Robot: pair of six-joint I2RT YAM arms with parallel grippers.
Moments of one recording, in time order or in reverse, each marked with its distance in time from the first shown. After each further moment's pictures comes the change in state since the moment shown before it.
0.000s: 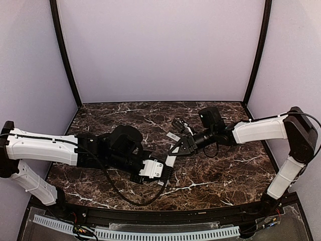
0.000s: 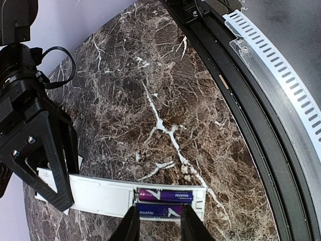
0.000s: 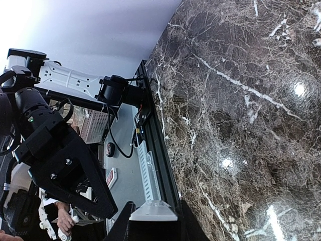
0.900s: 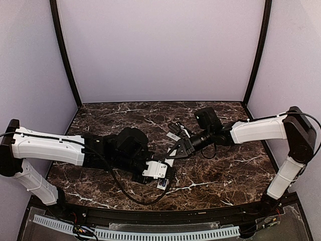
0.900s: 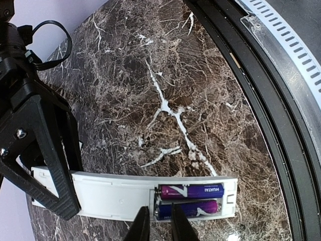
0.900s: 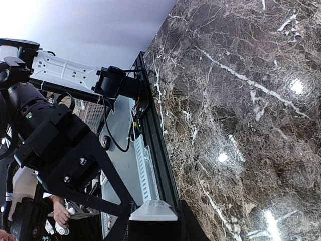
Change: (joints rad) left arm -0.005 0.064 0.026 -0.020 -0.084 0.016; right arm 0.042 0.012 0.035 -0.070 0.023 -0.052
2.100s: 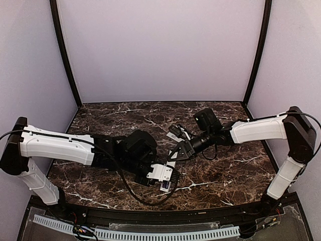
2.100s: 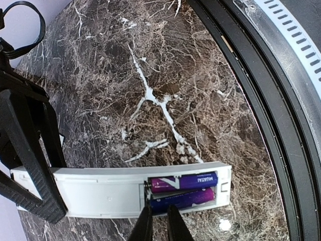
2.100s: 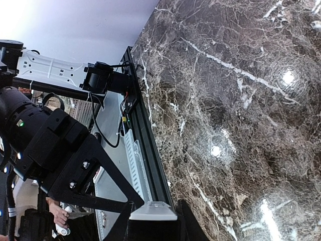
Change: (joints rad) left arm -0.010 0.084 0.062 -0.087 -0.011 -0.006; right arm 0.002 0.000 0.006 -0.077 0.037 -0.044
